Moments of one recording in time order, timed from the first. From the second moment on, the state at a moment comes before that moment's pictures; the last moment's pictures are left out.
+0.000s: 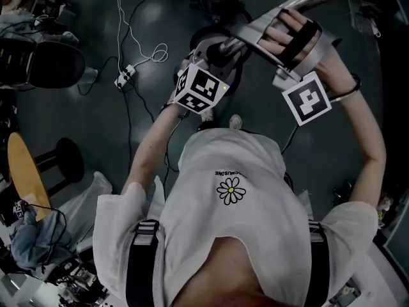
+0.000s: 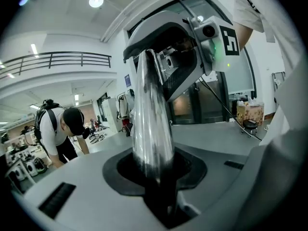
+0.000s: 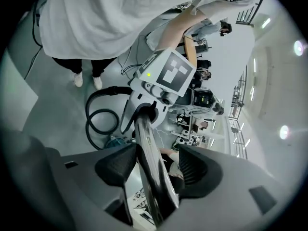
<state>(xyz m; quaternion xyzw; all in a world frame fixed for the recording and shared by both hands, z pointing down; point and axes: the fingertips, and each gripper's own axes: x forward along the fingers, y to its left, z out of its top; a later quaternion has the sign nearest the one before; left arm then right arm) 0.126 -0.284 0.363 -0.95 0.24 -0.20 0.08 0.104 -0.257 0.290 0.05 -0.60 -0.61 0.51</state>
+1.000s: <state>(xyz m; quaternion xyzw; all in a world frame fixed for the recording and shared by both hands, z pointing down) 0.060 -0.304 0.306 -0.88 0.44 -0.06 -0.14 0.235 -0.166 0.601 -0.40 0.39 -0.74 0.38</state>
